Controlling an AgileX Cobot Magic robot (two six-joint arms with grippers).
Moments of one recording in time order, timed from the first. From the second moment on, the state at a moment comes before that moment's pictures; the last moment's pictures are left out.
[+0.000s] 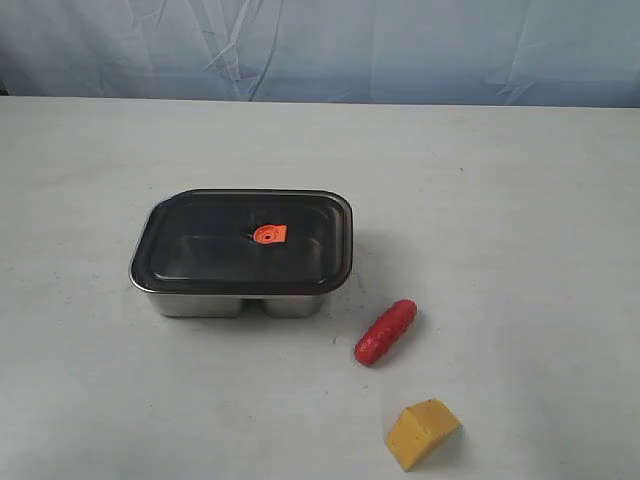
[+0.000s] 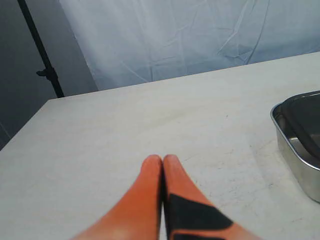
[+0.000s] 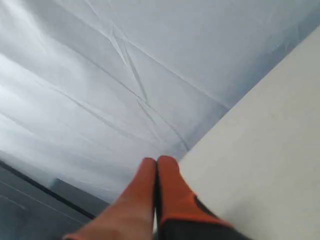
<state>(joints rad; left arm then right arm) -0.01 0.00 0.00 0.22 0.25 -0.04 0.32 0.01 0.00 0.44 0.05 0.55</state>
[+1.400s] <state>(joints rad) -0.03 0.00 0.00 0.22 0.25 -0.04 0.30 1.87 -0.89 1.43 0.90 -0.86</state>
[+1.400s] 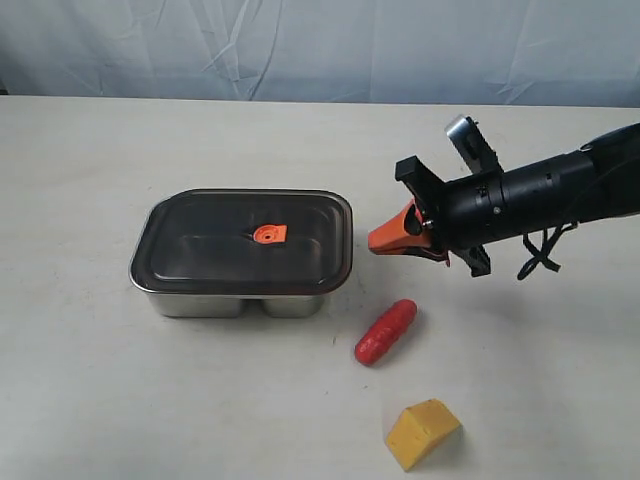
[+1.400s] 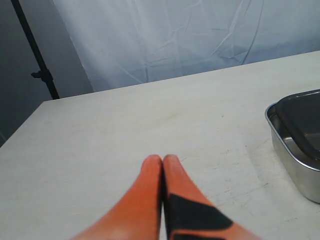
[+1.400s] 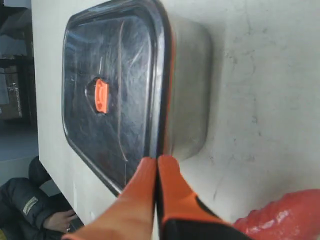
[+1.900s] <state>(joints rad) -0.03 0.00 0.00 0.22 0.25 -0.04 0.31 1.89 -0.89 1.47 0.82 -0.87</state>
